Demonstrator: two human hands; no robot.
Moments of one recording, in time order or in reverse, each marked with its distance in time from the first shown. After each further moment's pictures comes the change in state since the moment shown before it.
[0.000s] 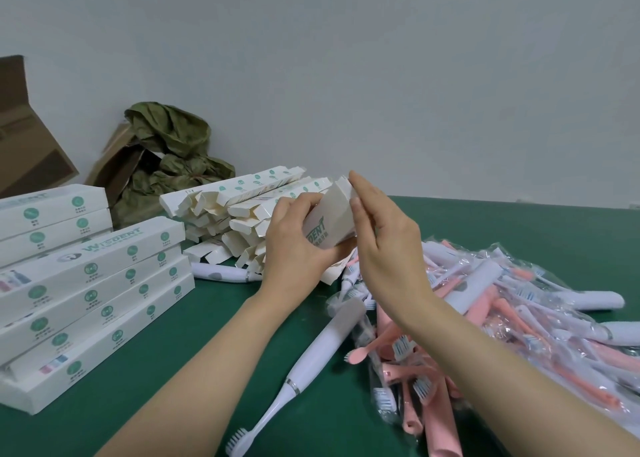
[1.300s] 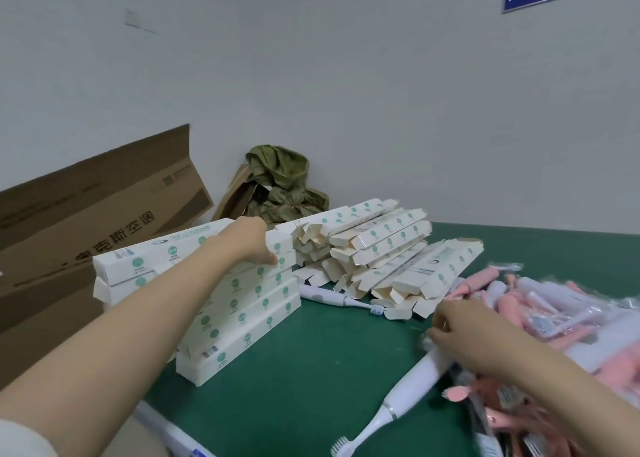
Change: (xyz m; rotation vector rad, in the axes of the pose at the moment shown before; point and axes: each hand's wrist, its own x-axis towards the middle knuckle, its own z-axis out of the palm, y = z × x) left_hand 0.082 -0.037 -0.186 1.265 -0.563 -0.504; right_hand -0.008 0.027 0.007 -0.699 -0.788 0.242
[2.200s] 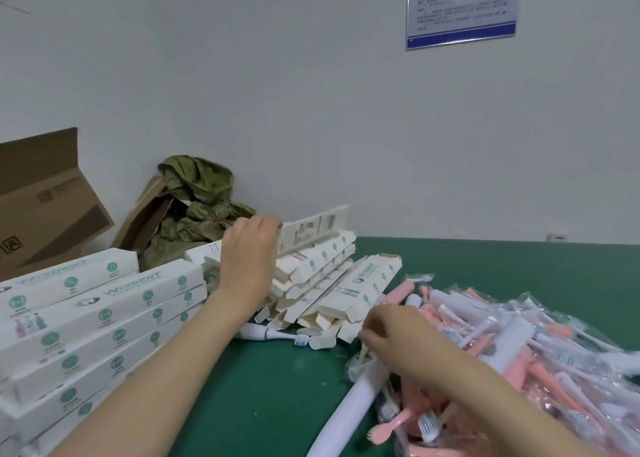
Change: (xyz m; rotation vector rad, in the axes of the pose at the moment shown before) left_hand 0.009 0.124 0.030 -0.397 0.792 0.366; right_hand 0.008 0.019 -0.012 0.195 0.154 -0.037
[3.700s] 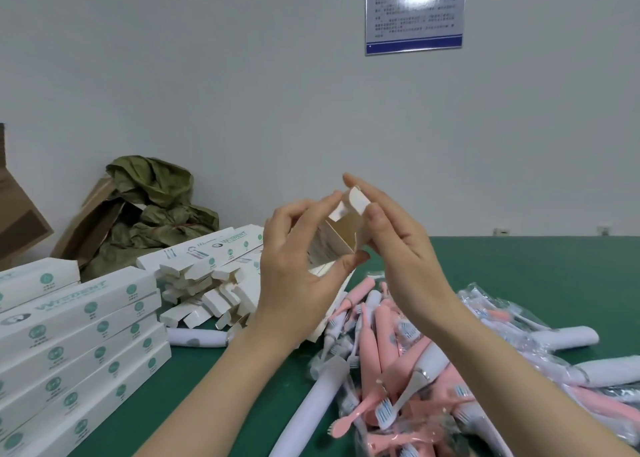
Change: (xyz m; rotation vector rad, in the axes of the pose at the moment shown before) left_hand -0.031 0.111 -0.038 -0.818 0.251 0.123; right_hand -0.022 -0.024 -0.066 0.881 0.506 -0.440
